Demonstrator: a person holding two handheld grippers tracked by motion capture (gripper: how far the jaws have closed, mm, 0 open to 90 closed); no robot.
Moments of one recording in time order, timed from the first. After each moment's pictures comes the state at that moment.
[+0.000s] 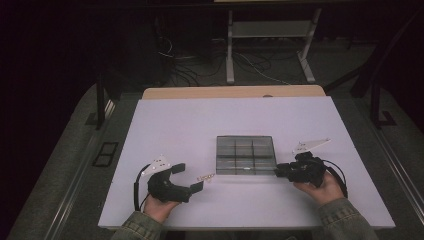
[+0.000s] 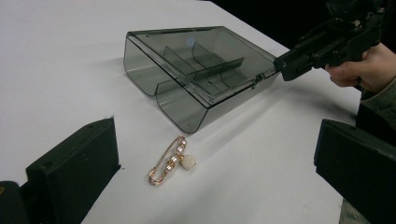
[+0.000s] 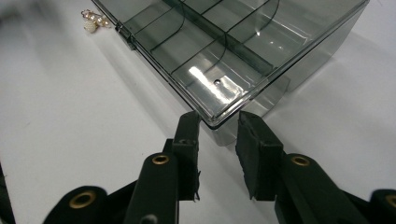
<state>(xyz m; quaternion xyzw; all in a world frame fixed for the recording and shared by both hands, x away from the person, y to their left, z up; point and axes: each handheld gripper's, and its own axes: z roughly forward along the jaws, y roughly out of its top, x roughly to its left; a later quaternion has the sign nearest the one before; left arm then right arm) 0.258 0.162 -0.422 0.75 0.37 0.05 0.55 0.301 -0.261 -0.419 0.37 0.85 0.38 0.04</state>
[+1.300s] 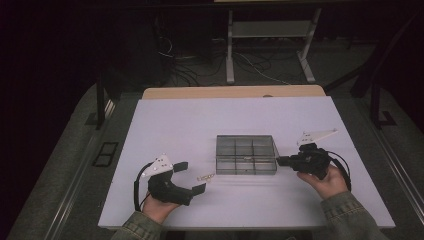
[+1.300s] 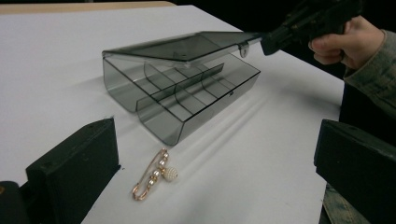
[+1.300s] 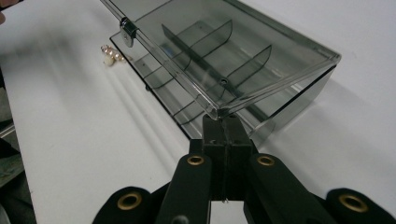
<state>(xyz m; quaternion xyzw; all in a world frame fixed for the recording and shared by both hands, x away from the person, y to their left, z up) 0.252 0.153 -0.400 0.77 0.32 0.07 0.55 0.310 -0.265 -0.388 0.35 0.84 0.41 0.05</state>
